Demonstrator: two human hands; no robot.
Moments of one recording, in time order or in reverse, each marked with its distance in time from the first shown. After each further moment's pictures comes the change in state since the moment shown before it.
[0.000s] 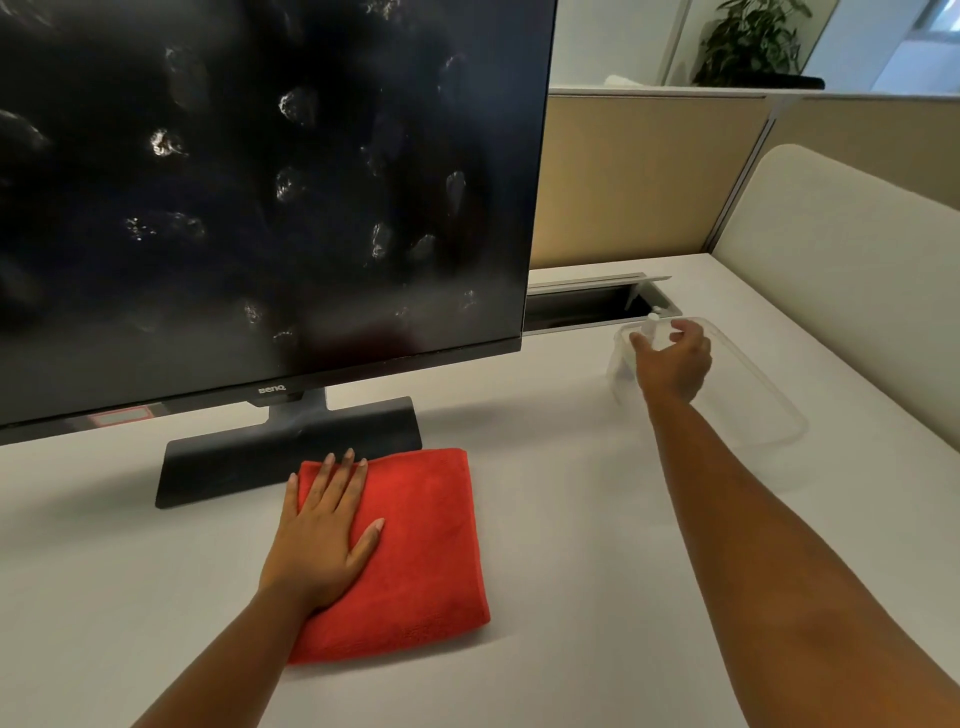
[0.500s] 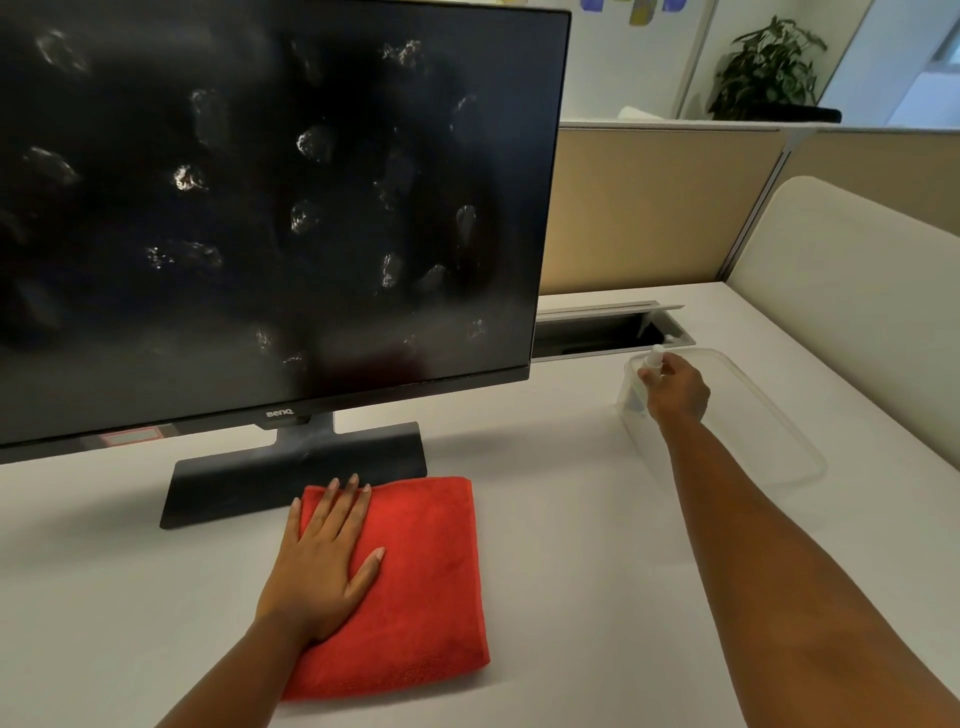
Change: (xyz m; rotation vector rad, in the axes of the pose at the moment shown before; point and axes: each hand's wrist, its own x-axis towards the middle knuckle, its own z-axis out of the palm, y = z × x) left_hand -0.003 -0.001 0.004 0.059 0.048 -0.003; right_hand 0.012 0.004 0.002 -0.040 -0.232 -0.014
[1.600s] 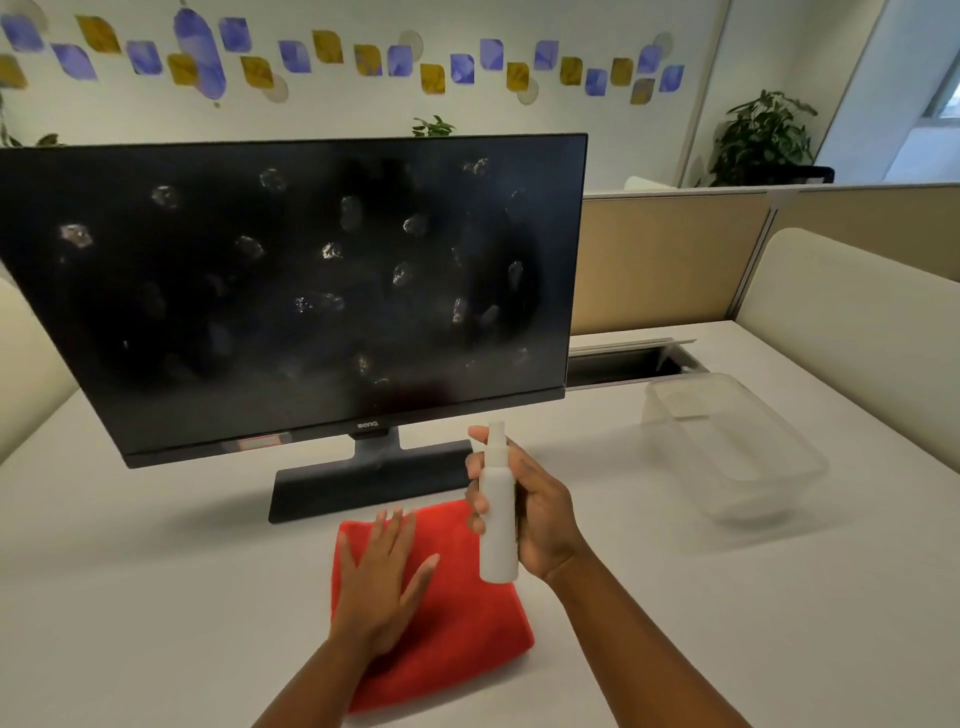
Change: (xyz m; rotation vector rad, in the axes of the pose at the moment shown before) left_hand -0.049 0.018 -0.050 -0.315 -0.021 -0.161; right_hand -0.254 -0.077 0.015 1.252 -1.135 0.024
